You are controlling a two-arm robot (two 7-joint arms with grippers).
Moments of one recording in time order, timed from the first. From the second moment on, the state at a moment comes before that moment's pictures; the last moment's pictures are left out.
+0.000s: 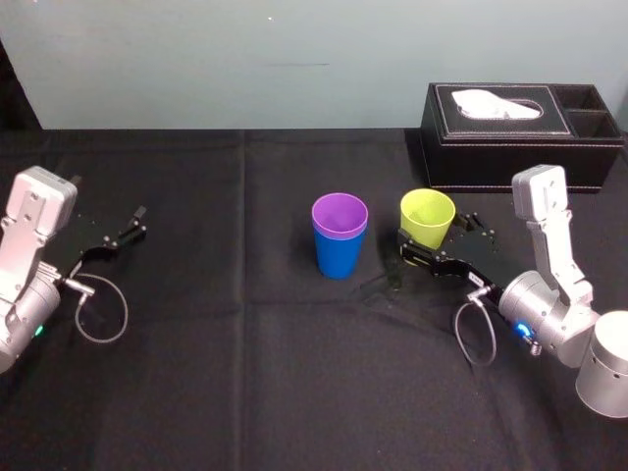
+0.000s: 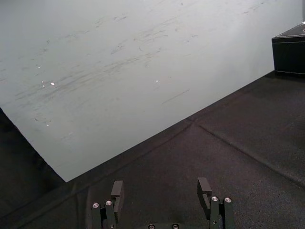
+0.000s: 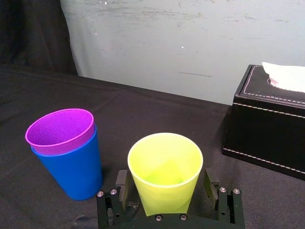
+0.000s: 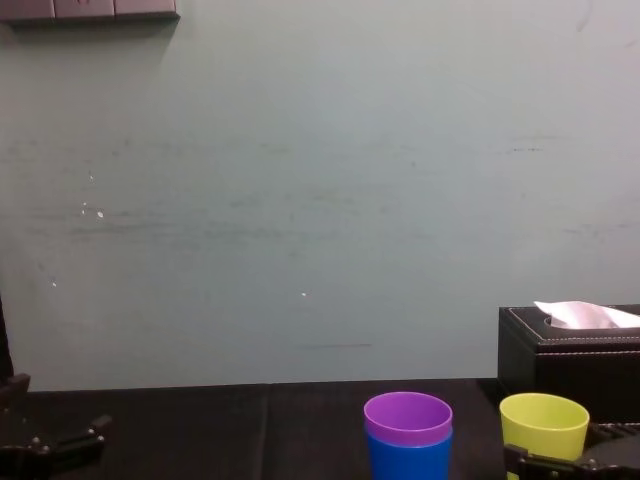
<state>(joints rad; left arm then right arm) -0.20 0.60 0.45 -1.41 -0.25 -0.12 0.03 0.20 0.33 -0.25 -1.31 0.28 0.01 0.35</state>
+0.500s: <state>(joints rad) -0.20 0.60 0.45 -1.41 -0.25 -0.12 0.03 0.23 0.31 -0.26 -1.28 0.28 0.01 0.36</state>
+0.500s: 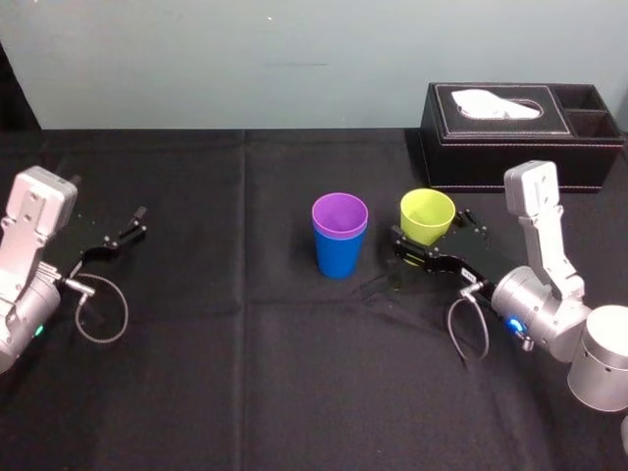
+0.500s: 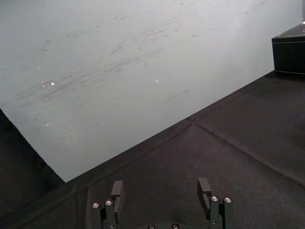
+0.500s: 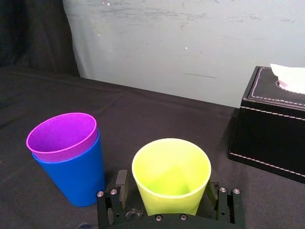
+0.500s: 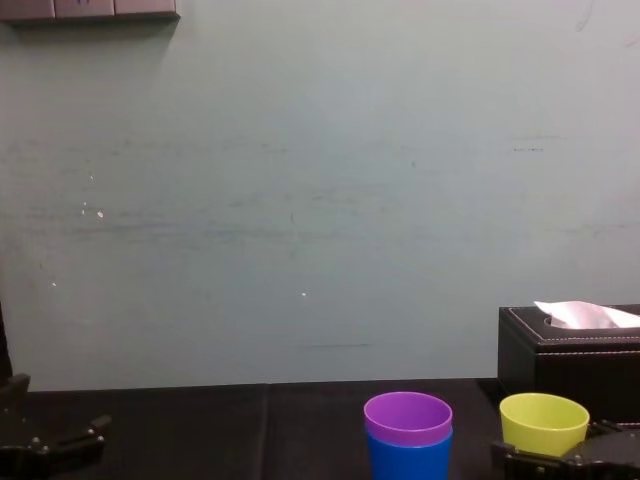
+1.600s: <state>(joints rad) -0.20 0.60 0.45 -1.41 -0.25 -0.12 0.03 0.23 0.31 -0.26 -1.29 0.28 0.01 0.35</state>
